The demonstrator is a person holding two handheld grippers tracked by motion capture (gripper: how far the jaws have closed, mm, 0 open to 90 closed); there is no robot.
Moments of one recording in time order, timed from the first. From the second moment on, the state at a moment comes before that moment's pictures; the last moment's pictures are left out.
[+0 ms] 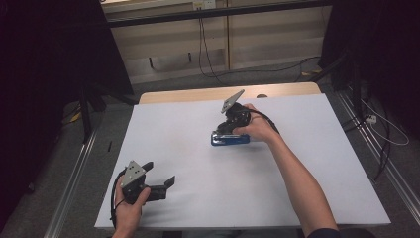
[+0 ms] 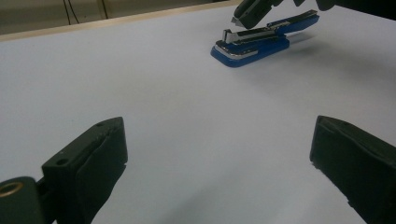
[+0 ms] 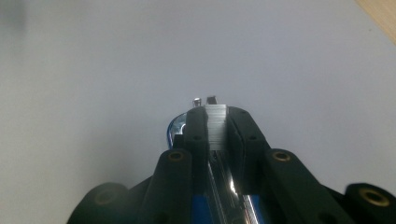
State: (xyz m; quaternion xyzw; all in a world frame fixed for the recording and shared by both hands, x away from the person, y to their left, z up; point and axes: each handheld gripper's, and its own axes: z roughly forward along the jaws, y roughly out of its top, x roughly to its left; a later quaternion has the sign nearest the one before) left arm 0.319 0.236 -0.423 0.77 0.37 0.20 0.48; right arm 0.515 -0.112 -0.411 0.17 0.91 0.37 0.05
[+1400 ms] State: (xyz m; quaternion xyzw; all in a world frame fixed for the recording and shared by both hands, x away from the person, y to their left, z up) left arm 0.319 0.235 -0.423 0.77 0.36 0.20 0.48; right arm 0.519 -0.105 -0.416 0.08 0.93 0.34 0.07
